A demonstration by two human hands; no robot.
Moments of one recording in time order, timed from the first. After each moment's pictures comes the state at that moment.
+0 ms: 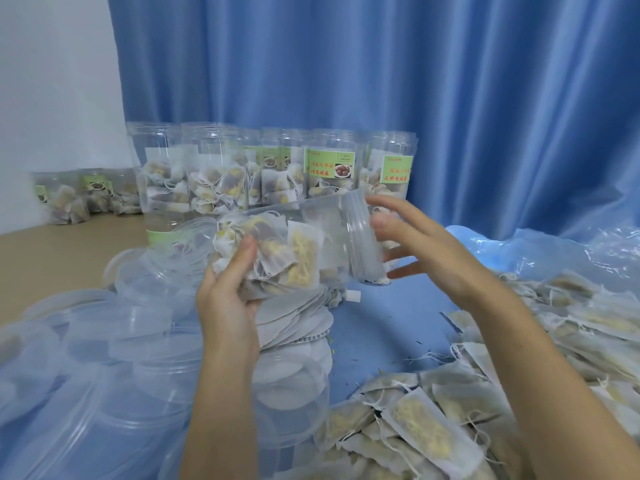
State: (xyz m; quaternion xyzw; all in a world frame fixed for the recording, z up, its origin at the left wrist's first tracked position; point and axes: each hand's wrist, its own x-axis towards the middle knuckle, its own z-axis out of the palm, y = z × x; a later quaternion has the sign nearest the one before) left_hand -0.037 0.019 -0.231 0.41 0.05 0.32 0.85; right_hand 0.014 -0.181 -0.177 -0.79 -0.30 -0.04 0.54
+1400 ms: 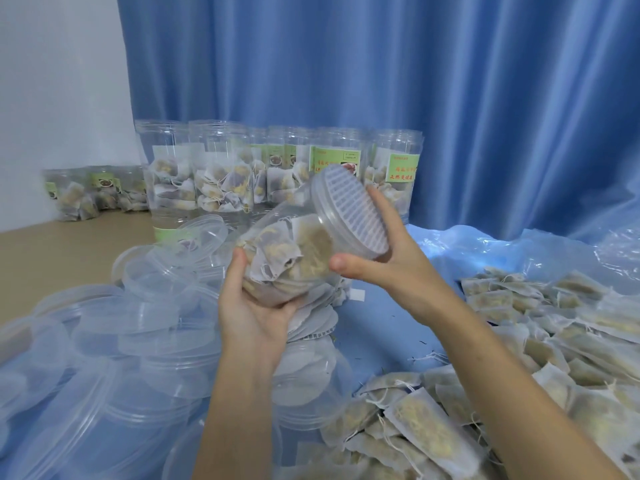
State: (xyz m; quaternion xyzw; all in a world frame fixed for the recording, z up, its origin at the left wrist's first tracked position) left_hand -0.028 0.012 -0.242 0.33 0.02 0.21 0.92; right_hand 0.016 -0.151 -0.202 -0.72 -0.34 -0.06 0.61
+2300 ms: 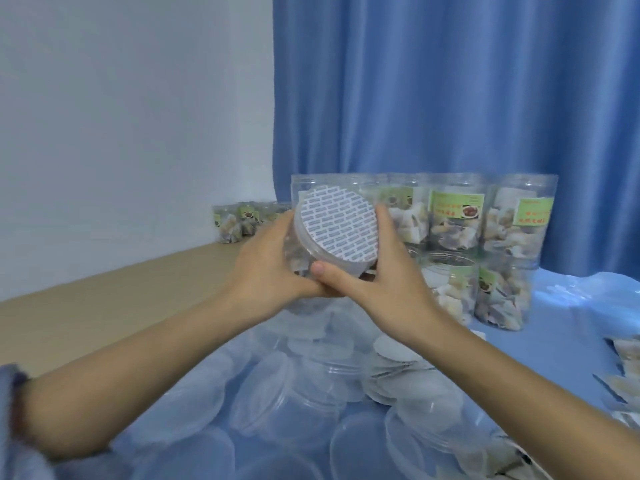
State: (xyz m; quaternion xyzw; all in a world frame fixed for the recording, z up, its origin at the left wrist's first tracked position) left_hand -0.146 0.132 -0.142 0.88 0.00 0.37 0.32; right_hand -0.067 -0.012 -0.160 -0.69 -0.45 -0.14 0.55
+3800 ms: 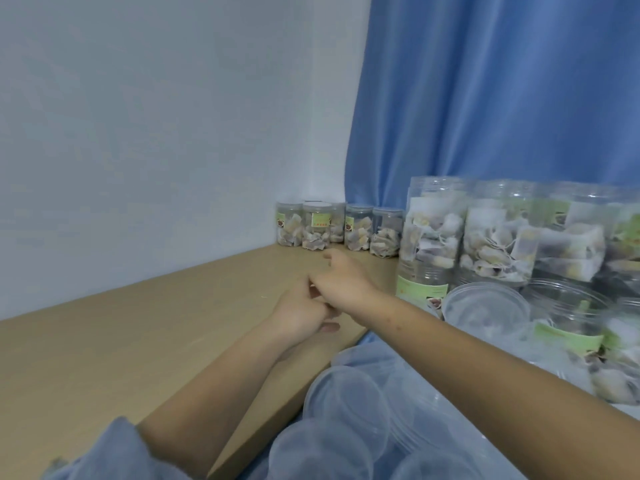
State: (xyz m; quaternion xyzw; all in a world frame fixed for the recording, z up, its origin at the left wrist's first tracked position) left_hand -0.091 0.338 -0.198 0.72 0.18 0.23 0.63; right_hand -0.032 0.278 -0.159 -0.82 -0.36 0.07 0.43
